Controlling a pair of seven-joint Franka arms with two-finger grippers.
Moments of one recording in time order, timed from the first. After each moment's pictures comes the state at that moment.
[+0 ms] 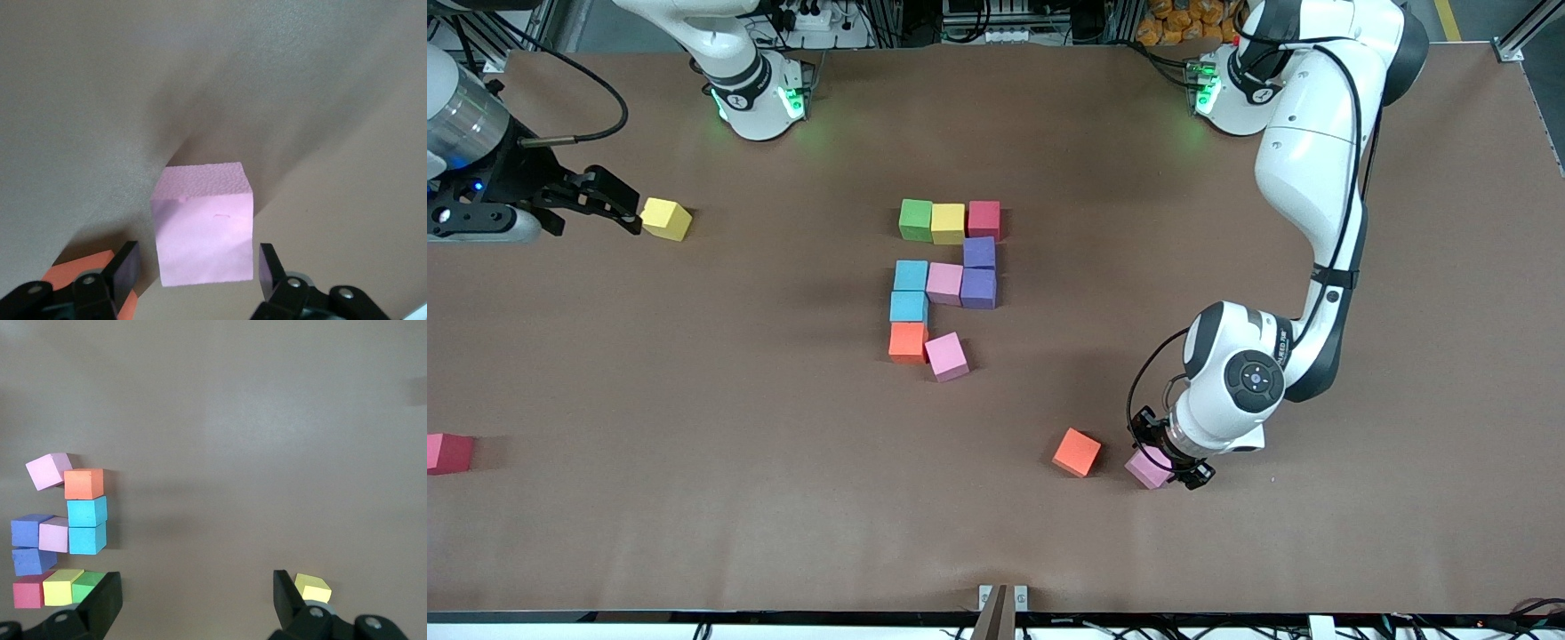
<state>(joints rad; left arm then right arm) -0.32 0.93 -0.03 -1.19 -0.04 2.31 -2.63 -0.04 -0.05 0.16 -1.62 0.02 1.58 0.12</state>
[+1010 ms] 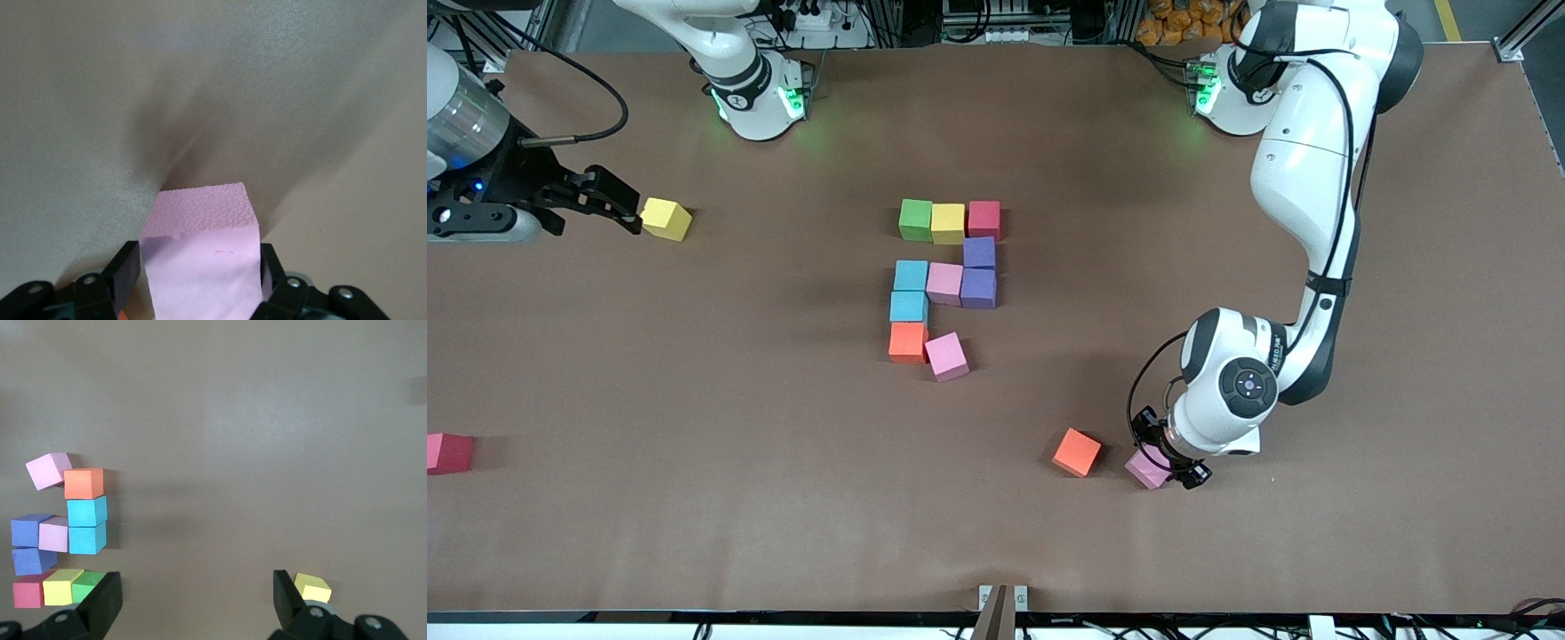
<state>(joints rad) -0.32 0.96 -0.02 -1.20 -0.04 2.33 -2.56 -0.04 -0.05 0.16 -1.62 0.02 1.58 0.12</state>
